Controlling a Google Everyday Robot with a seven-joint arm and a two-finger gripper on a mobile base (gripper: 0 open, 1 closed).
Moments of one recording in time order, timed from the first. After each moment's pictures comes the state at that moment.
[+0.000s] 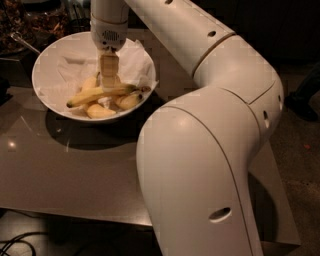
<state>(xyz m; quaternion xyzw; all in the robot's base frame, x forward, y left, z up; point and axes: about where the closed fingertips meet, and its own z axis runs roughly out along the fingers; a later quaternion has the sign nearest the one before) 0.652 0.135 0.908 -0.78 0.61 0.06 0.11</state>
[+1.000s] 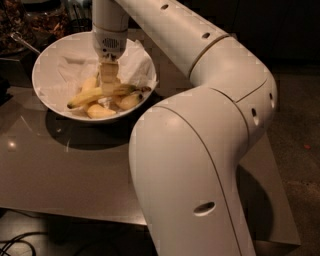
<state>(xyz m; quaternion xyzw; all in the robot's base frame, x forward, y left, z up) 0.652 0.135 0.884 -0.77 0.63 0.08 0.08</state>
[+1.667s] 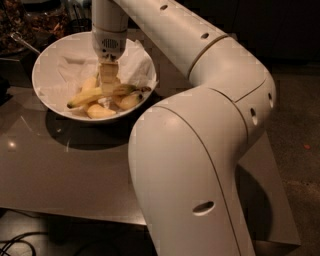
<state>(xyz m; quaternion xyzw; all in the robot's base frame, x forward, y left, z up) 0.652 0.135 0.884 -0.77 0.63 0.08 0.08</state>
